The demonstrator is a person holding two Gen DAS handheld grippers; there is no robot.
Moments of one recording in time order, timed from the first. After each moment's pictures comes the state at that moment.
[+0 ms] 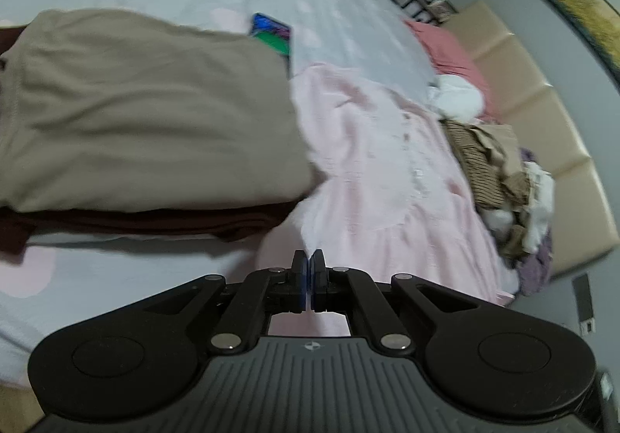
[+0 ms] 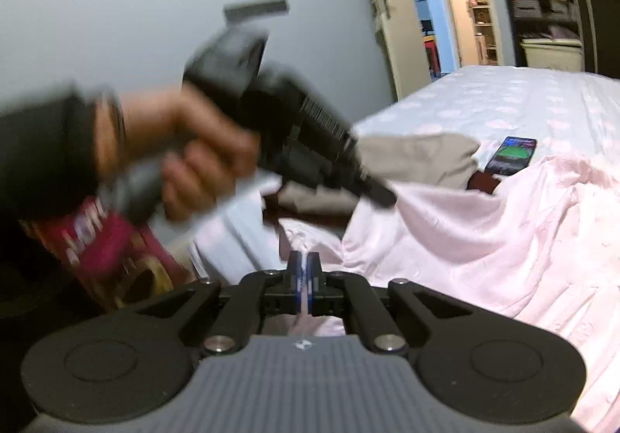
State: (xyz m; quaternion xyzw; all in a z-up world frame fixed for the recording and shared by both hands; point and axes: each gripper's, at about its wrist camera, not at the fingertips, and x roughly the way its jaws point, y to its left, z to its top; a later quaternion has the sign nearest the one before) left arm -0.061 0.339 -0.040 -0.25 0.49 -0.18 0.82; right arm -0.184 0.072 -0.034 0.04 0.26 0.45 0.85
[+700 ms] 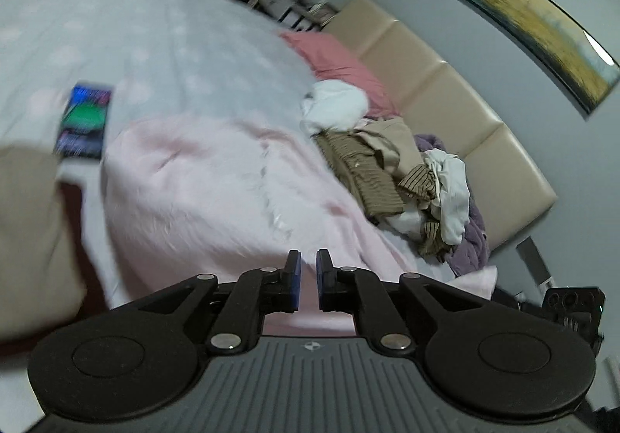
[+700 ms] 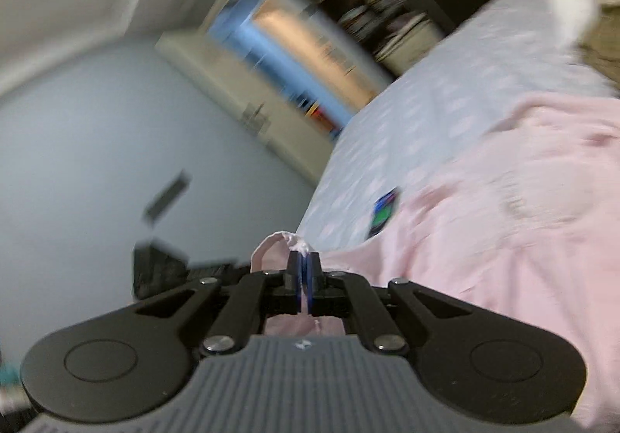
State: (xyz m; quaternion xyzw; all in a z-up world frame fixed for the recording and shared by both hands) left arm -0.011 0.202 0.030 -0.21 0.40 -0.32 0.83; right arm -0.145 -0.199 0.007 0.36 0.25 0.26 0.86
